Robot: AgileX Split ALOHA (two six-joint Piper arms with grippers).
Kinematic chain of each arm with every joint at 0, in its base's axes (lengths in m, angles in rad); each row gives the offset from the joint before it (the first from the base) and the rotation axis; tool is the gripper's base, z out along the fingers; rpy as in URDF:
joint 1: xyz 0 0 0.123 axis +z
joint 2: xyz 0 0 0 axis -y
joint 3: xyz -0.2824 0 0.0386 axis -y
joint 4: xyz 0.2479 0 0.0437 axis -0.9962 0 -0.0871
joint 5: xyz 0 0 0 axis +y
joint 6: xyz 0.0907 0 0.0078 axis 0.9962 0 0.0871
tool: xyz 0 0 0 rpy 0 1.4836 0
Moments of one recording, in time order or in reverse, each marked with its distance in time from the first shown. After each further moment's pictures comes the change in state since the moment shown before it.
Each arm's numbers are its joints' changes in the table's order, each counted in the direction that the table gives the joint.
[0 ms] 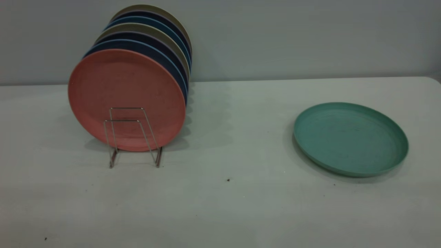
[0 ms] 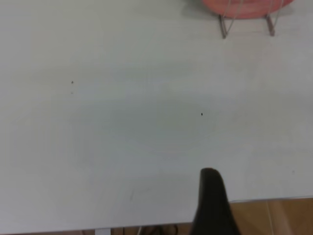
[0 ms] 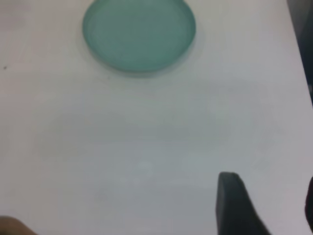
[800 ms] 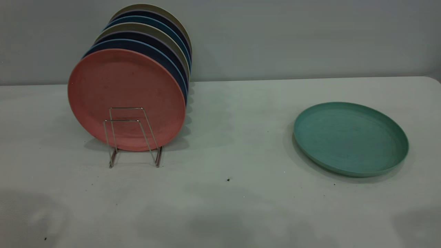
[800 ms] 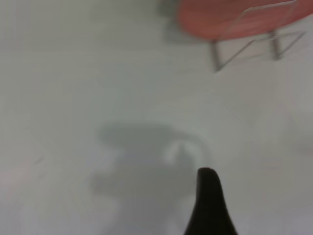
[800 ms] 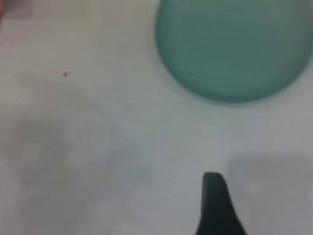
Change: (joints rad) left arm -0.001 -1.090 0.432 0.134 -0.349 0.202; right arm 0.000 -1.085 0.212 -0.463 -0.506 -0.437
